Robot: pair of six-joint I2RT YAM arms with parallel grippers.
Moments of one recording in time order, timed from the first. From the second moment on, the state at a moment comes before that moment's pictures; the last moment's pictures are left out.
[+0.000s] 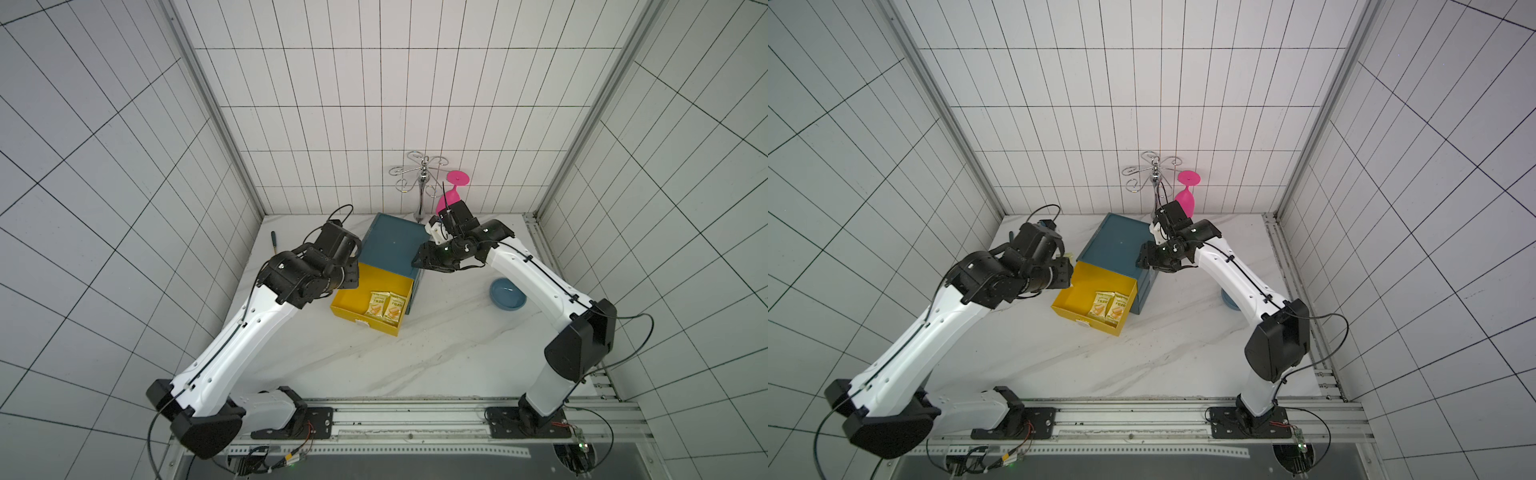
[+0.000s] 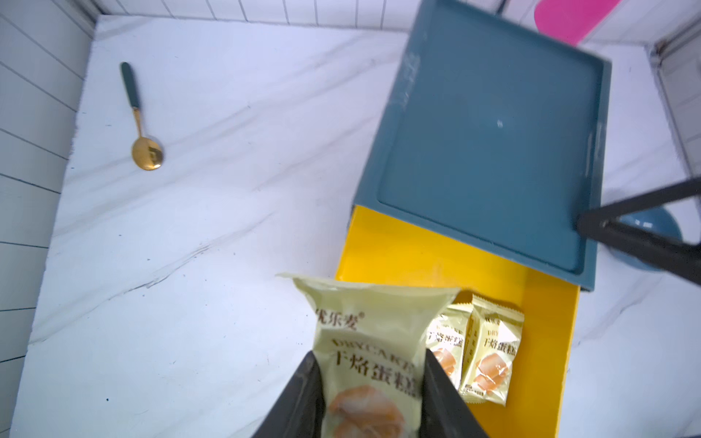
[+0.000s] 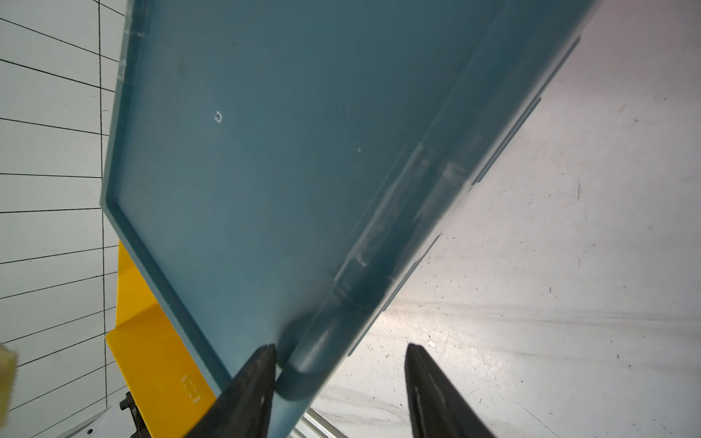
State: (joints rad) left arm -0.58 1.25 1.59 -1.23 -0.27 -0.54; right arm 0.65 1.72 1.71 -0.99 -0.32 0.49
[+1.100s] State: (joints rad) left arm -0.66 1.15 1.61 -1.28 -0.06 -0.52; right arm 0.63 1.73 1.71 -0.99 -0.32 0.48
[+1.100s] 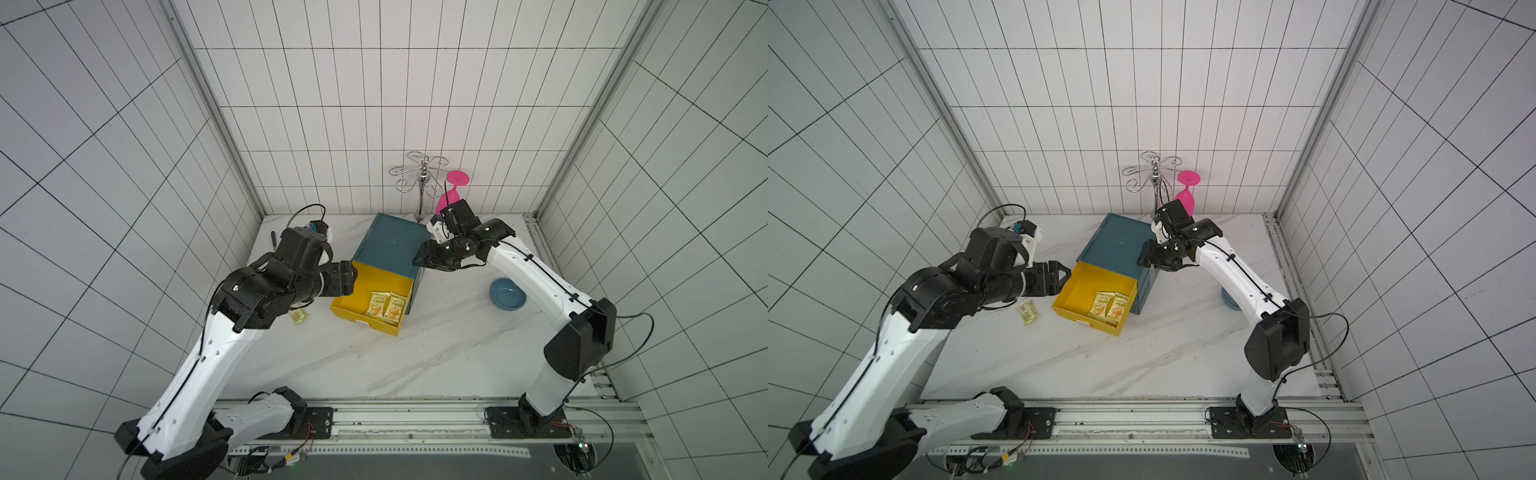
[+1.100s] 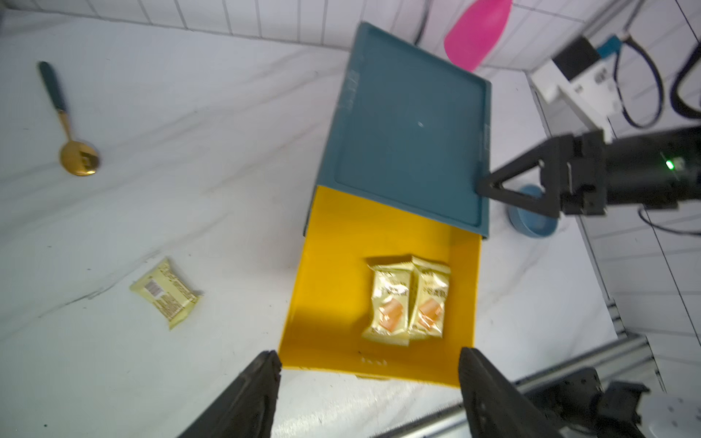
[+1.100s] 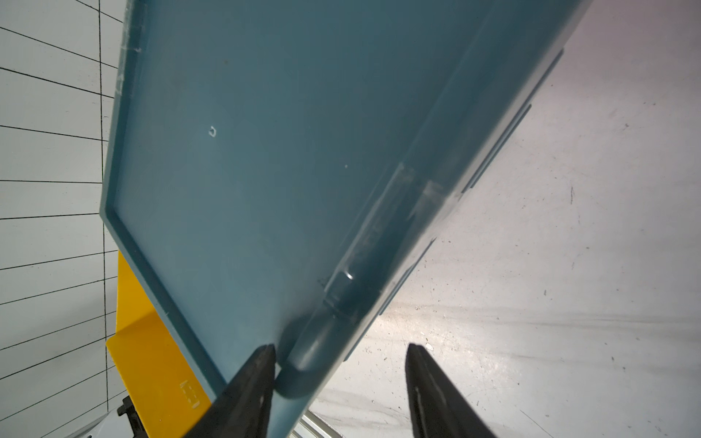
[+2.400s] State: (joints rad) left arm -0.83 1.62 1.50 -1.26 -0.23 -0.60; right arm 0.63 1.73 1.71 -0.99 -0.32 0.48
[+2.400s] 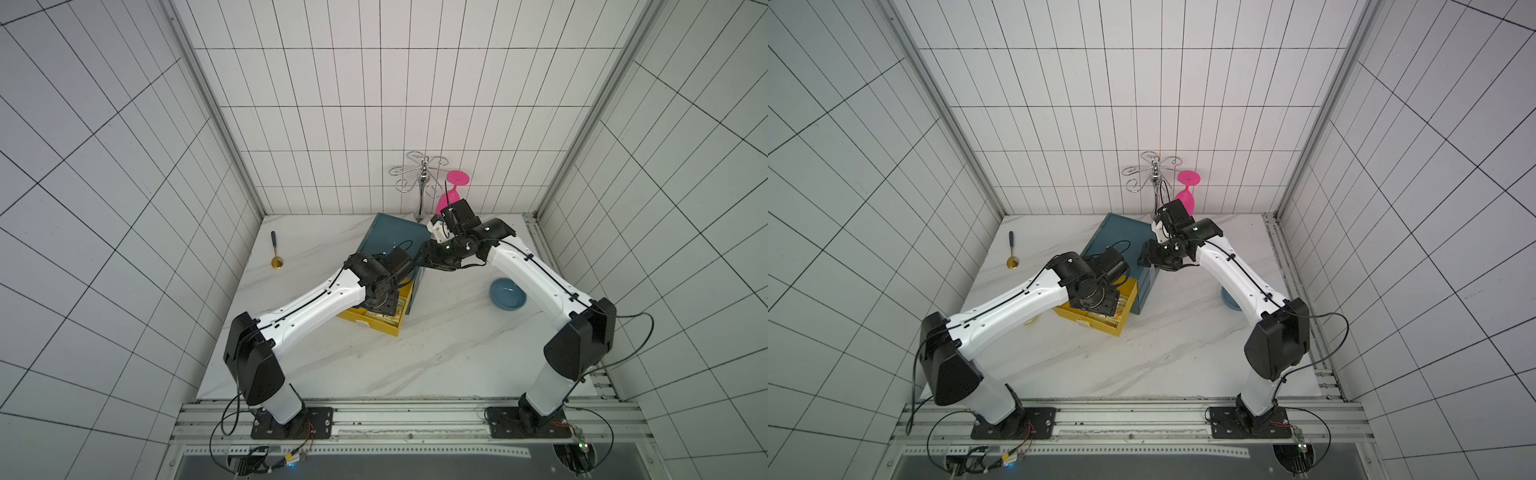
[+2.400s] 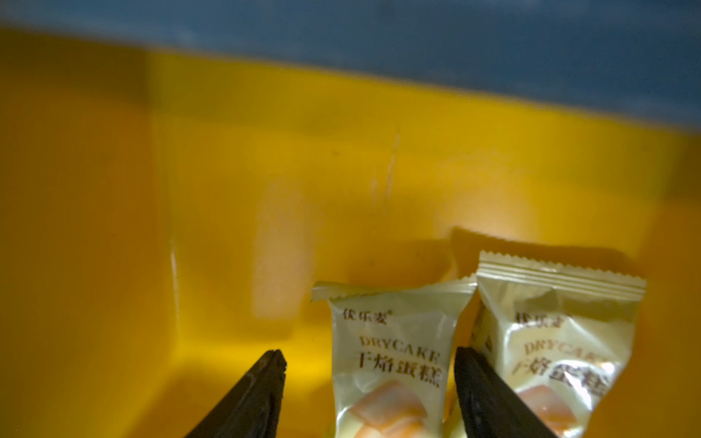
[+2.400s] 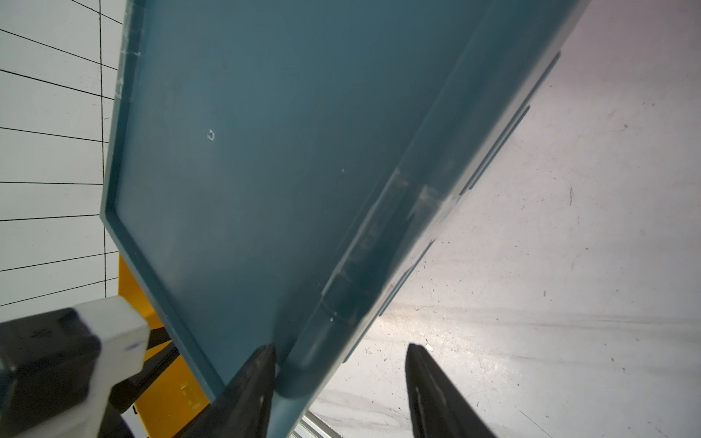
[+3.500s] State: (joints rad) left arm -0.65 1.42 1.54 -1.22 -0.21 -0.57; right arm 0.63 1.73 1.71 -0.98 -0.33 0.48
